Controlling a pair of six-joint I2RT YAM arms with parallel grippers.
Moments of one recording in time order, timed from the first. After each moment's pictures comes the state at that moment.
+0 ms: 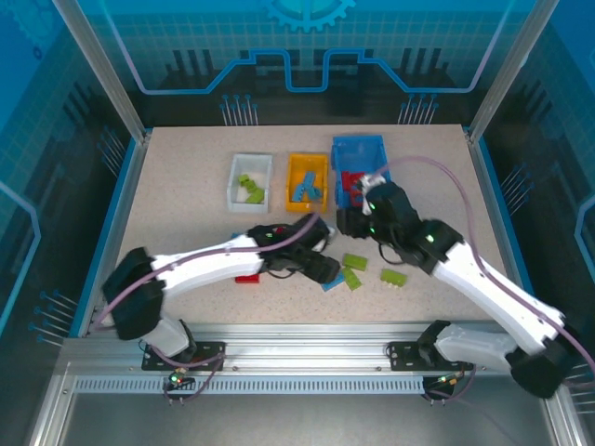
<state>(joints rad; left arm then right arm) -0.97 1.64 1.19 -0.57 0.04 -0.39 0.70 1.02 1.02 -0.66 0.18 0.46</state>
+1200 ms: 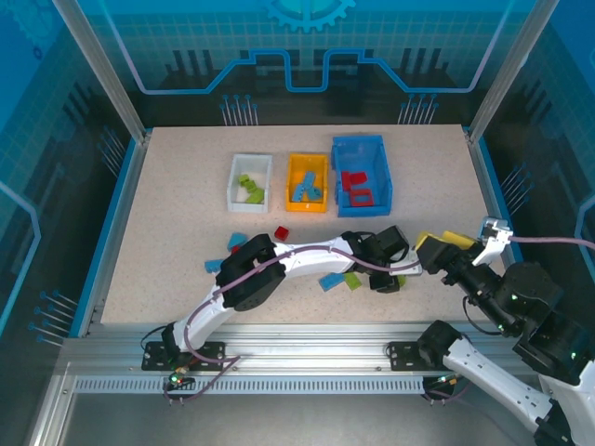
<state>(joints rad) -1.09 2.32 1.82 -0.48 0.17 0.34 0.70 0.36 1.06 -0.89 0.27 0.64</state>
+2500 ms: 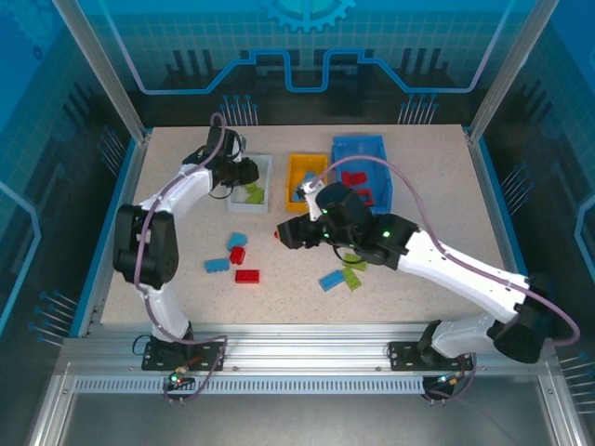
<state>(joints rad) -0.15 1.90 1.48 -0.49 0.19 -0.39 0.94 1.34 1.24 -0.49 0.04 0.43</state>
